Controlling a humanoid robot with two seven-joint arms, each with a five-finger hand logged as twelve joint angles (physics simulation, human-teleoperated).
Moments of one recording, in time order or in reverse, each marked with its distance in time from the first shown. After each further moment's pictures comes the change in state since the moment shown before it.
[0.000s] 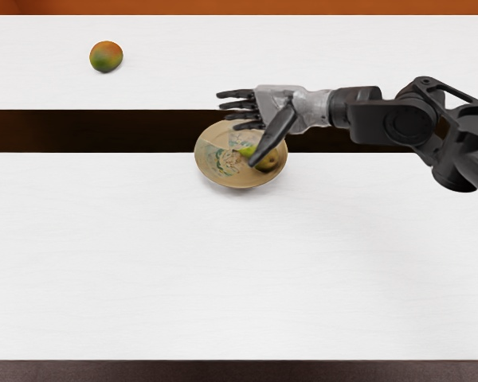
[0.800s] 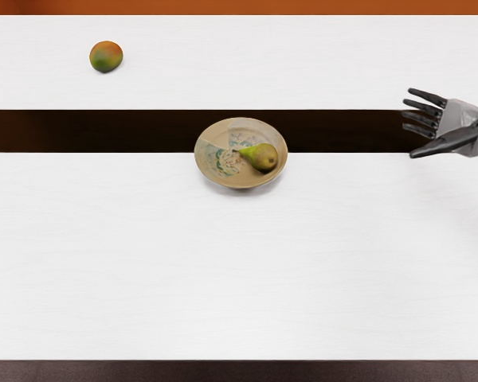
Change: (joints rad) left arm 0.041 0.000 -0.002 0.000 -0.001 0.000 0.000; right arm -0.391 -0.440 0.250 -0.002 0.092 0.012 0.179
